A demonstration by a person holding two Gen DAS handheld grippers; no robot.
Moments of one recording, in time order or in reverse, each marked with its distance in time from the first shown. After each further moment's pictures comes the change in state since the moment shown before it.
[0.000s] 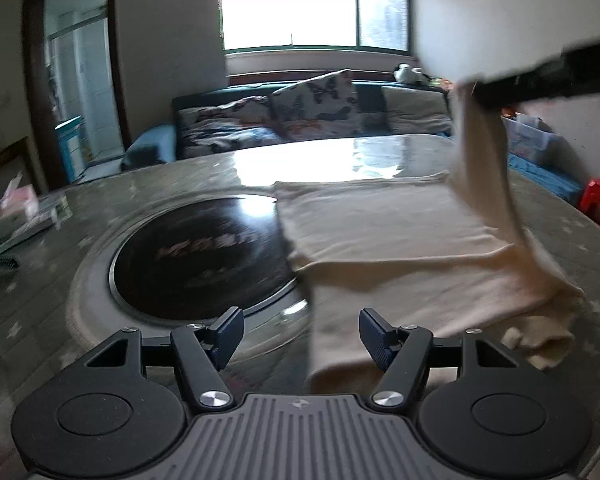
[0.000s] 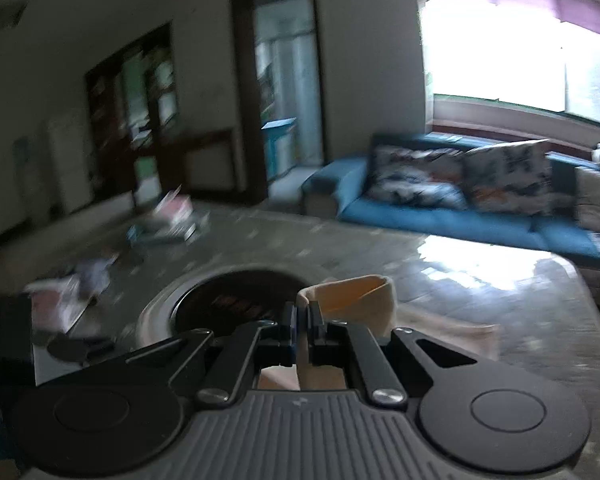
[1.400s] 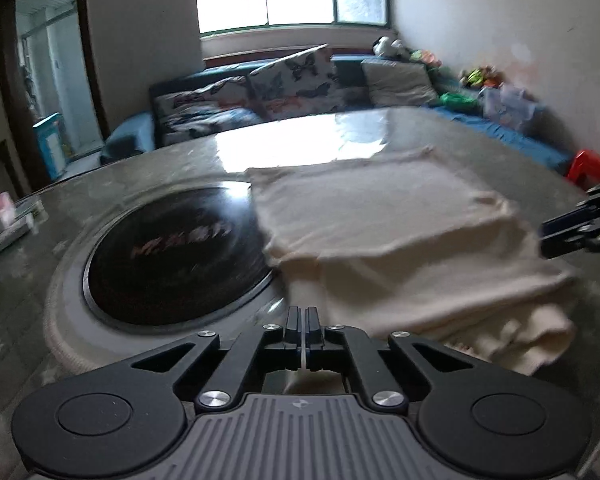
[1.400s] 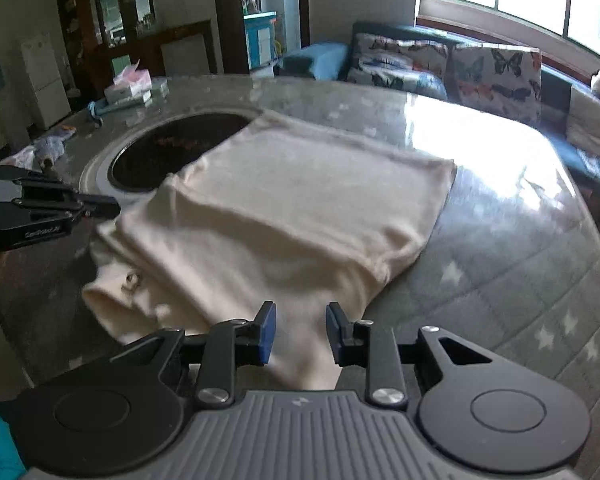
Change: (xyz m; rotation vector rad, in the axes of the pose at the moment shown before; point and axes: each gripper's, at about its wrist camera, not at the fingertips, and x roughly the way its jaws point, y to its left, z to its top) left arm 0.021 -0.020 0.015 0.072 0.068 -0.066; right arm -0.005 -0.071 -0.100 0.019 0.310 -0.067
